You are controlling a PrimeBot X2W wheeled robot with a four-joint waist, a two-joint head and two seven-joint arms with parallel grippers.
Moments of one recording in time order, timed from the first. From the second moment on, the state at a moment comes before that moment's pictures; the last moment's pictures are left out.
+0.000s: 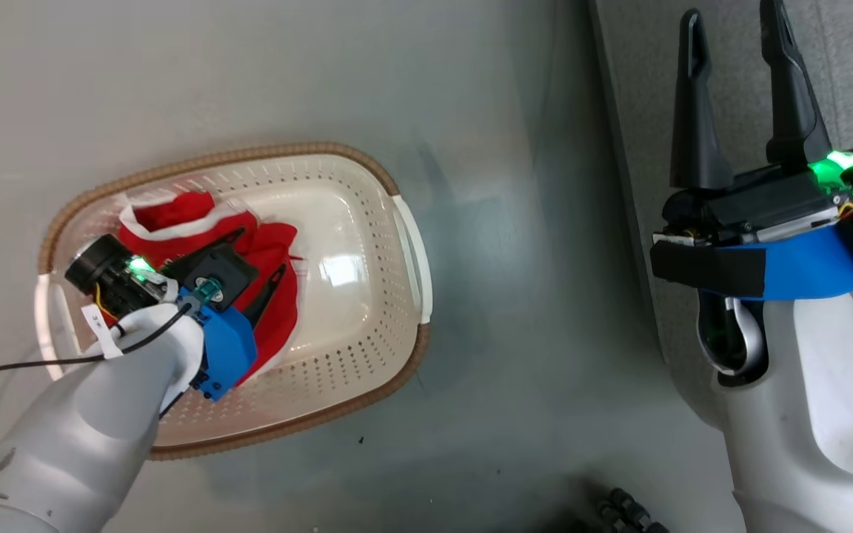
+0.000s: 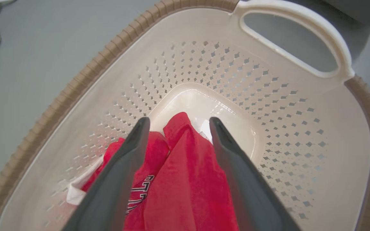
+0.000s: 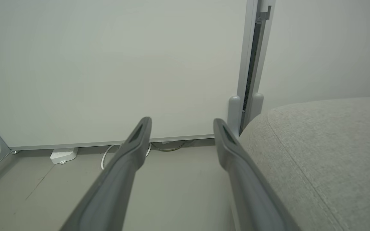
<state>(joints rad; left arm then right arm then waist) -0.93 0.32 -1.00 1.01 -0.32 -0.13 -0.26 -0.57 -0.05 0.08 0.04 0.14 0.13 -0.26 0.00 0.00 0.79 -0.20</state>
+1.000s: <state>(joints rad) -1.11 0.35 -1.24 1.21 -0.44 -0.13 -0.25 -0.63 -0.05 0.08 0.00 0.15 0.13 -0.26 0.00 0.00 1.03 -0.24</state>
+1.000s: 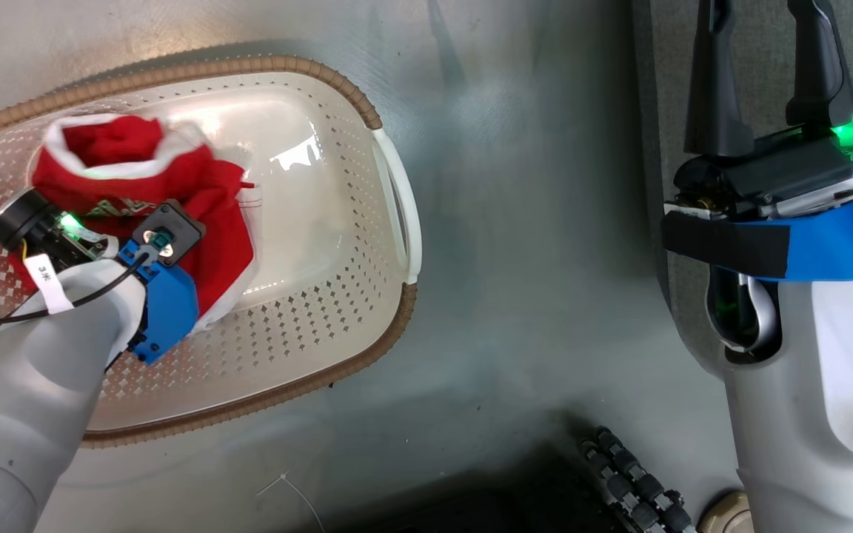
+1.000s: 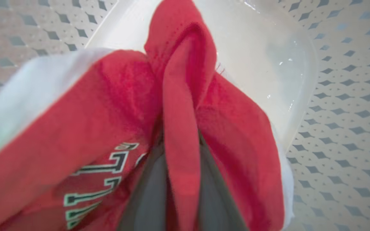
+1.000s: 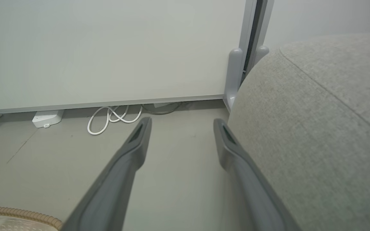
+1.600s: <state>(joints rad) -1.07 0.29 -1.26 1.11 -0.49 -0.13 -0.26 -0.61 -0.05 0.05 0.04 0.15 0.13 -0.26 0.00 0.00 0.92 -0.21</state>
